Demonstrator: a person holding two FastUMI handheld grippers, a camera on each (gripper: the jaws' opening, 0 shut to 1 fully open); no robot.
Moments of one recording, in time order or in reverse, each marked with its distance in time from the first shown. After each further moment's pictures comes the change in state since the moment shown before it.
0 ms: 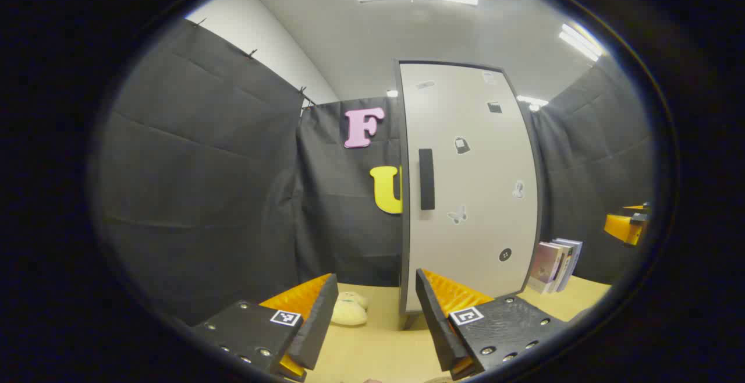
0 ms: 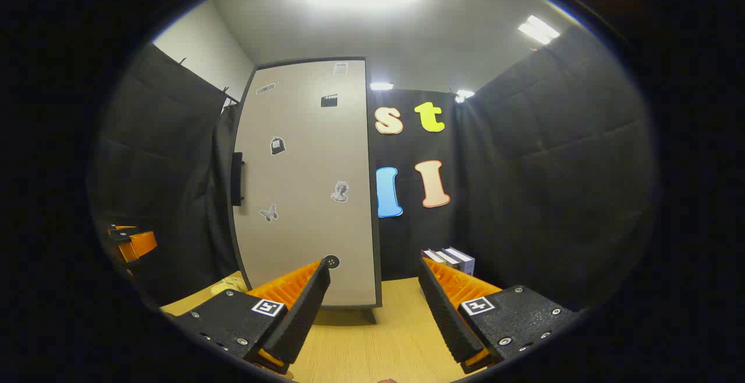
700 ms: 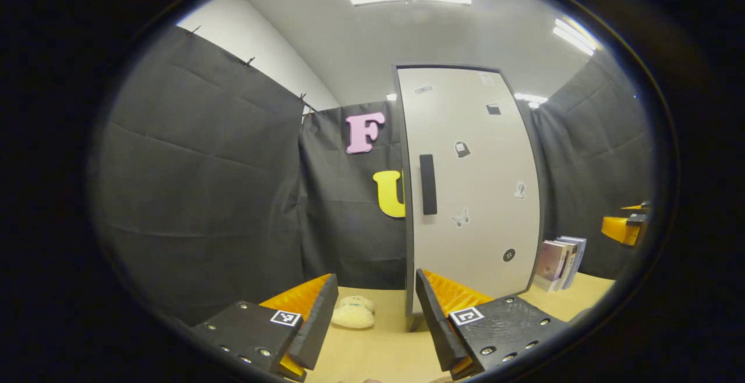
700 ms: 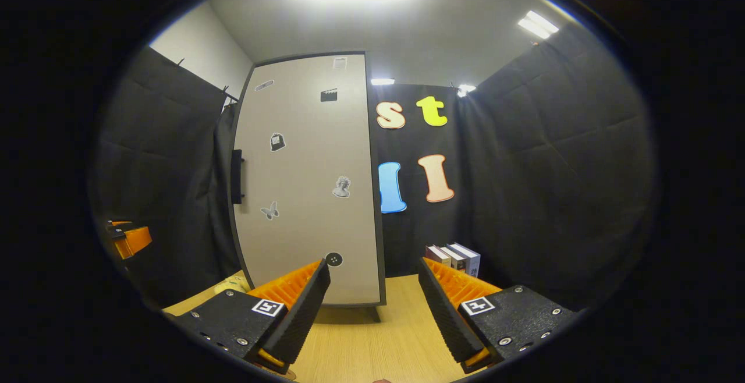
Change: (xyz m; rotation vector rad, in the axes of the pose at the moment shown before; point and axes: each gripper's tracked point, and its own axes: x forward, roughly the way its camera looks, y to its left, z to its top) left arm -0.003 0.000 0.008 0.028 -0.013 0.022; right arm 0.011 0.000 -0.006 0.008 0.025 0.014
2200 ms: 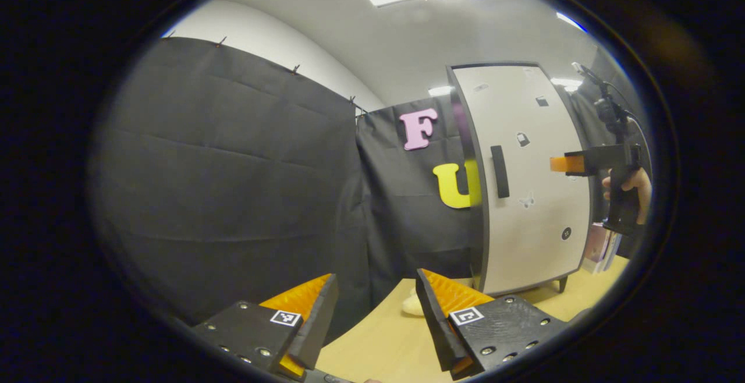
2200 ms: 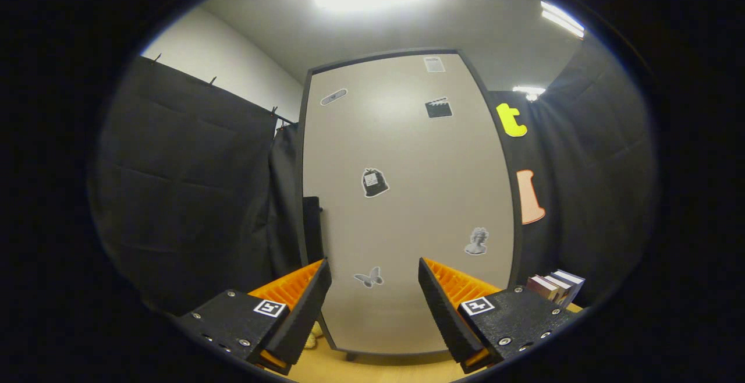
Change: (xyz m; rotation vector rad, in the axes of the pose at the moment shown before) left arm -0.081 0.141 -0.013 0.065 0.027 0.270; right arm 0.122 0.212 0.088 0.068 -0.099 0.329
